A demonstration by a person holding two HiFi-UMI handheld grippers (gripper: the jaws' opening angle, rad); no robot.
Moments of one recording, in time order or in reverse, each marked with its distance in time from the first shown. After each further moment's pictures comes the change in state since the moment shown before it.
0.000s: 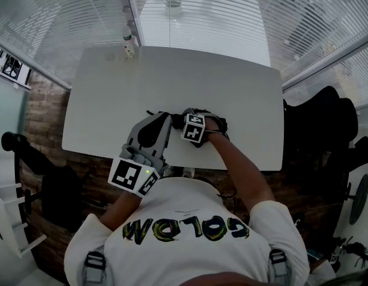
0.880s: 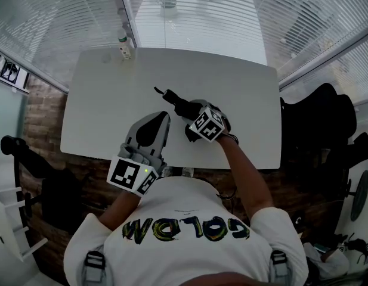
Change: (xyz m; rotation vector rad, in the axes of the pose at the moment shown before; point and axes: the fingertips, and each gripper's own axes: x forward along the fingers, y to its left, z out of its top) left arm 0.006 -0.009 0.000 0.011 -0.001 -0.015; right arm -0.092 -0.050 0.002 0.304 -0.293 -0.224
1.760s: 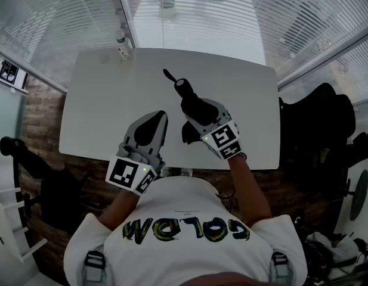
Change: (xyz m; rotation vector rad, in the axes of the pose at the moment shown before) left arm 0.004 0.004 -0.002 0.000 0.000 0.008; right arm -0.112 -0.012 0.064 0.181 -0.364 -0.169
